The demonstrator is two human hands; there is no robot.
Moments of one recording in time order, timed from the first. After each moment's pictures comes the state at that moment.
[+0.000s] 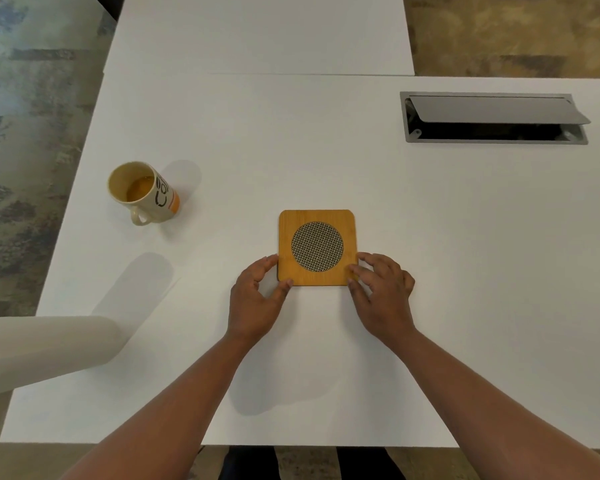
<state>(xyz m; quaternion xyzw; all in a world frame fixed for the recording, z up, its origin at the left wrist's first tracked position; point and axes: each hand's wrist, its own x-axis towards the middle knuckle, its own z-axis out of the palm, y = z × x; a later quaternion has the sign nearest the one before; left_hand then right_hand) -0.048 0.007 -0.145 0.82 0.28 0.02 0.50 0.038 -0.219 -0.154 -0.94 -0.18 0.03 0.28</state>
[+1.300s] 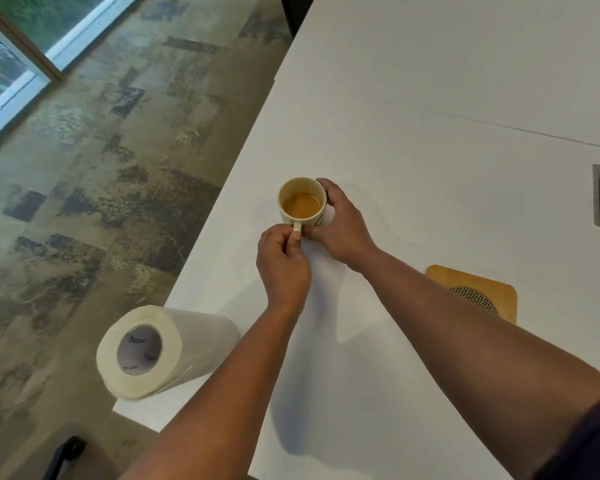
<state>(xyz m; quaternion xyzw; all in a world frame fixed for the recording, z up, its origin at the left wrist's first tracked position) -0.024 0.184 -0.103 0.66 0.52 0.26 0.48 0.092 0.140 -0.105 -0.77 -0.29 0.28 0.50</state>
